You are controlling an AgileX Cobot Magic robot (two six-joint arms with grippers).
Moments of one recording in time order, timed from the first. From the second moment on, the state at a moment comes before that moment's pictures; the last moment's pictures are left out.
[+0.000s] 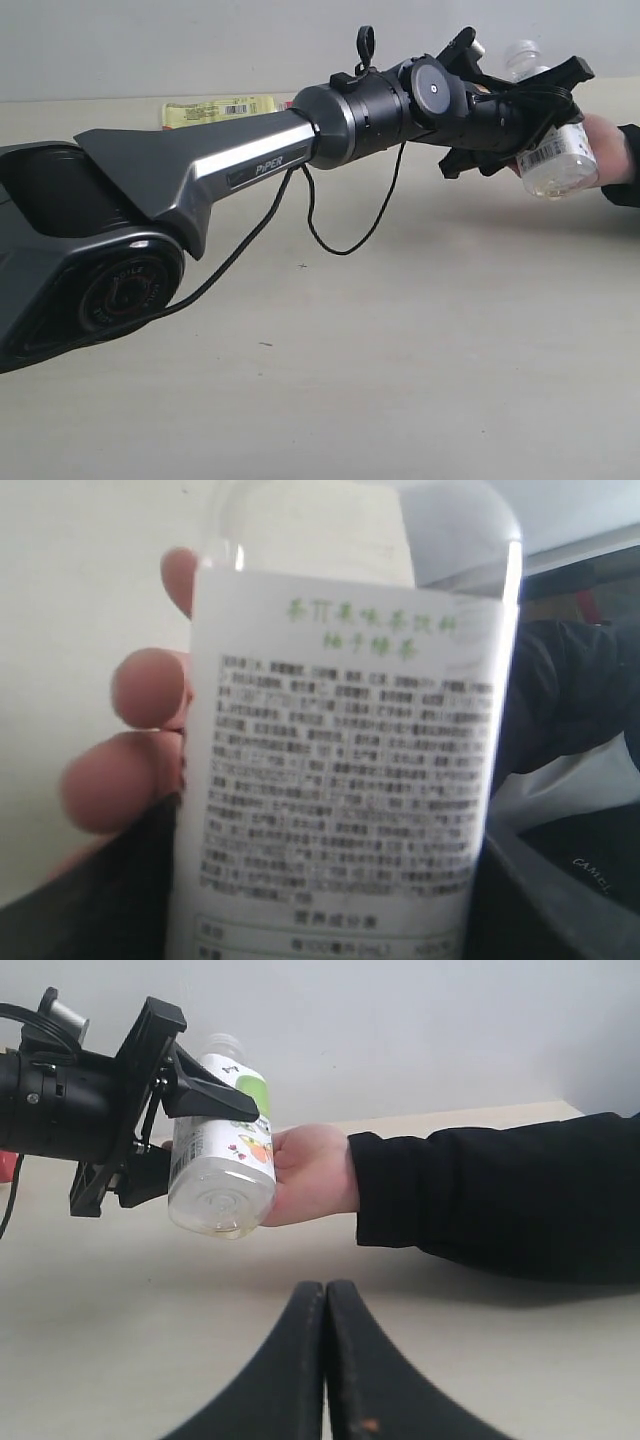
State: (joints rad) left arm -0.87 2.60 -2.30 -0.78 0.34 -0.35; right arm -0.09 0.01 0.00 0.13 0.30 -0.10
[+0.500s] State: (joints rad) left arm -0.87 2.60 -2.30 -0.78 0.36 -0.33; right arm -0.09 0.01 0.00 0.13 0.30 -0.10
